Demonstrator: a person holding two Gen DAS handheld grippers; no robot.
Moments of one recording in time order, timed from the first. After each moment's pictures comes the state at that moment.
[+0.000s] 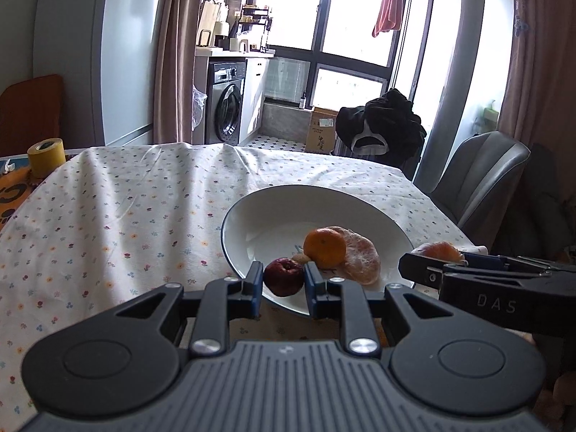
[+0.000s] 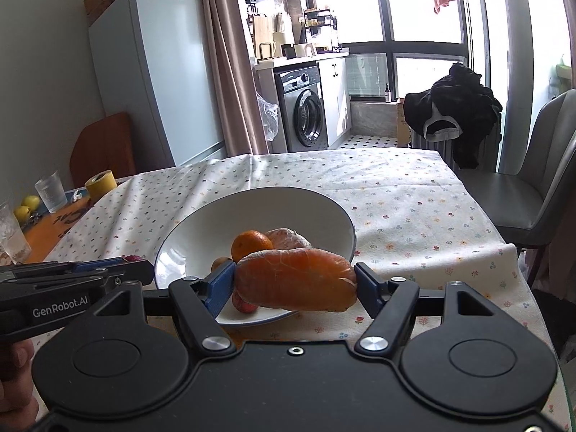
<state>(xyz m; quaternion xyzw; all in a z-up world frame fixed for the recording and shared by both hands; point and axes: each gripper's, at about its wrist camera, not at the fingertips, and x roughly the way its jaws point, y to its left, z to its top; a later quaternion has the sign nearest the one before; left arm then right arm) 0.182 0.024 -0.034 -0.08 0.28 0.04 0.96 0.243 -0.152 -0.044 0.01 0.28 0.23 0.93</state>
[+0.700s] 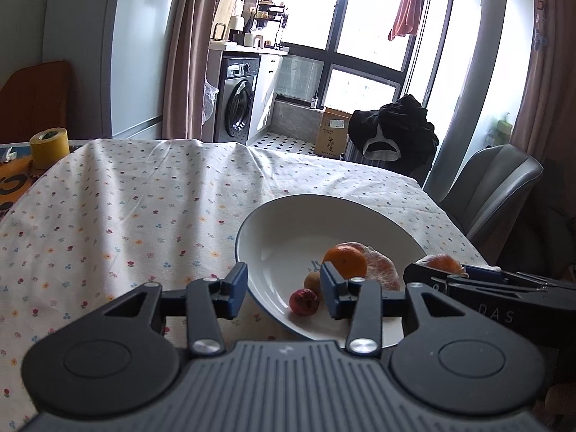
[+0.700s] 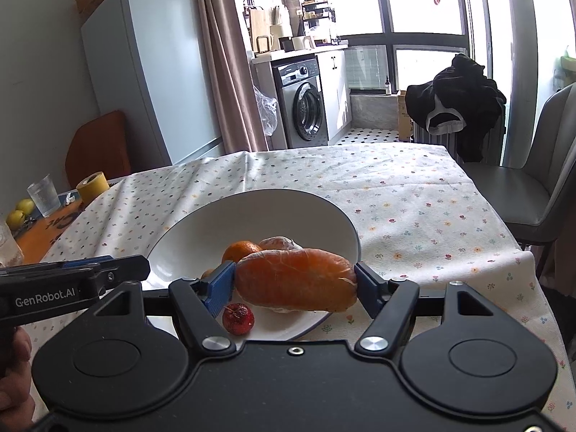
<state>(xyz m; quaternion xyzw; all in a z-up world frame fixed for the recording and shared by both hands) 0.201 0.044 -0.035 -0.11 0.28 0.06 0.95 0.268 -0.141 -0.050 0.01 0.29 0.23 0.93</state>
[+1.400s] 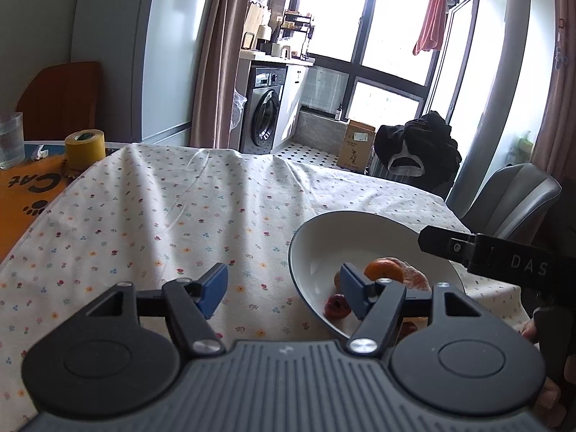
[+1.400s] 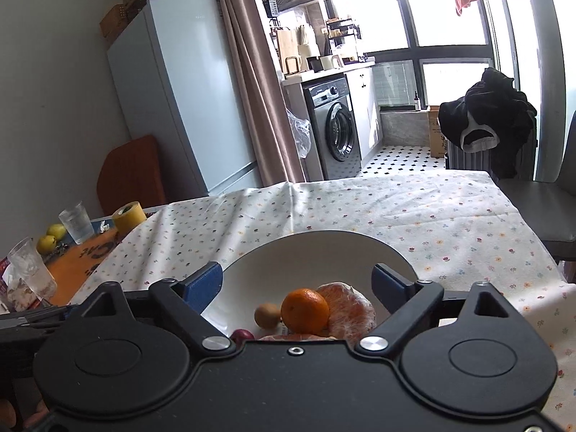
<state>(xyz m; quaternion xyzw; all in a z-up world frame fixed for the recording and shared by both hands) 0.183 0.071 -0.025 -0.12 0.27 0.10 0.95 0.275 -0.117 -0.026 0.05 0.26 0.28 0.92</state>
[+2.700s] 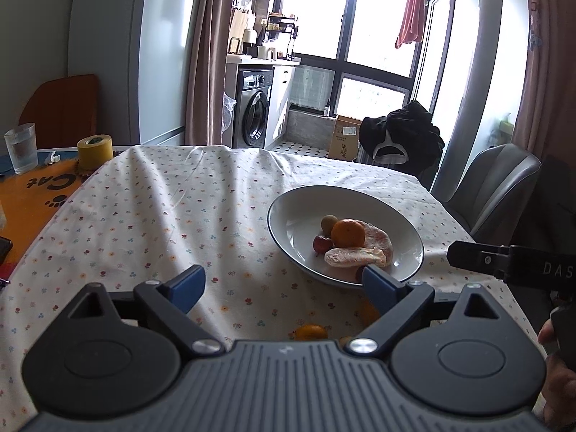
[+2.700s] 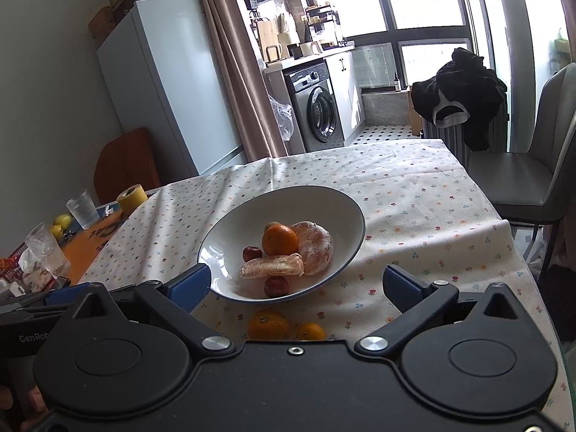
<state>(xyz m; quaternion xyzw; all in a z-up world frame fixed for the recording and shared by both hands) 0.113 0.034 -0.012 -0.09 0.27 0.09 0.96 0.206 -0.179 -0.020 0.06 0.29 0.26 0.92</state>
